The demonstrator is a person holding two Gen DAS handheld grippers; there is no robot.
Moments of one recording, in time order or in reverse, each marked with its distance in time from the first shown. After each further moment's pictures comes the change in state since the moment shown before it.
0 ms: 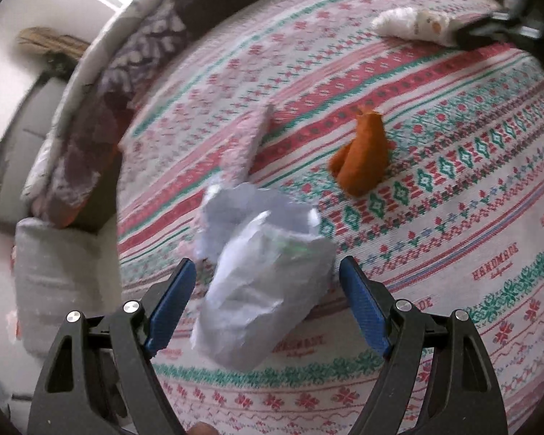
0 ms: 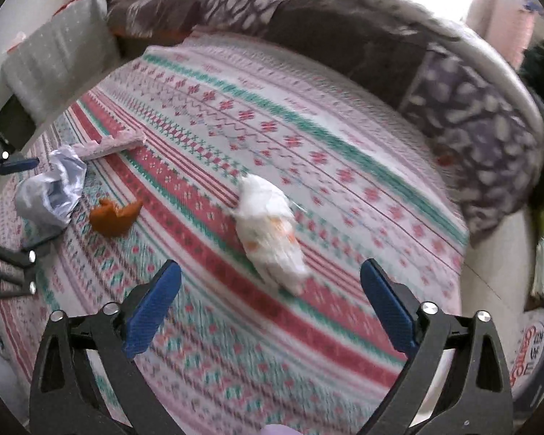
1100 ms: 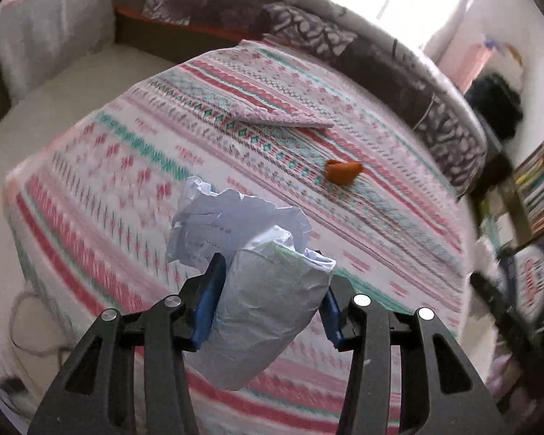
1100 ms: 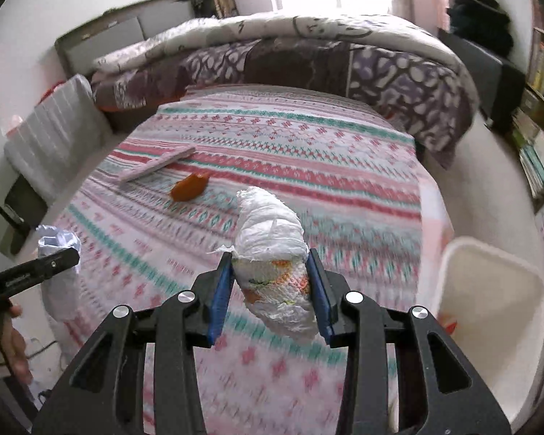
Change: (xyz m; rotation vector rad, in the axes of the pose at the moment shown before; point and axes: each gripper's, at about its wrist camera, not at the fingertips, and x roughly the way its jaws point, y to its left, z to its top) left arm -0.104 -0.002 -0.153 -1.091 -0.193 -0.381; right arm -0.138 0.048 -0.171 0.341 -0.292 0.010
